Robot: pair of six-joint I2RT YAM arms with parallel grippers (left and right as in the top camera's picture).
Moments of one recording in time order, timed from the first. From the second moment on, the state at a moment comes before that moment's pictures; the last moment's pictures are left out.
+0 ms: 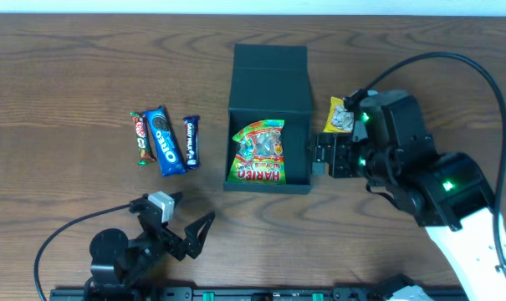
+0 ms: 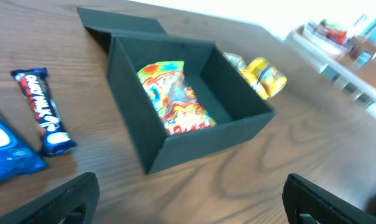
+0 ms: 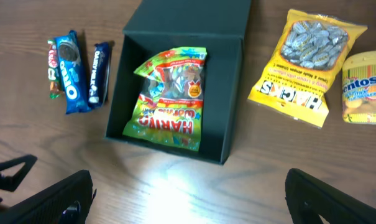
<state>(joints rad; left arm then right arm) -0.07 0.01 0.15 -0.49 0.65 -0.23 0.44 1.18 1.36 -1.12 -0.08 0.44</state>
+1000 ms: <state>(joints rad) -0.07 1.37 0.85 -0.43 0.16 -0.18 0.44 1.17 1.35 -1.17 -0.09 0.44</state>
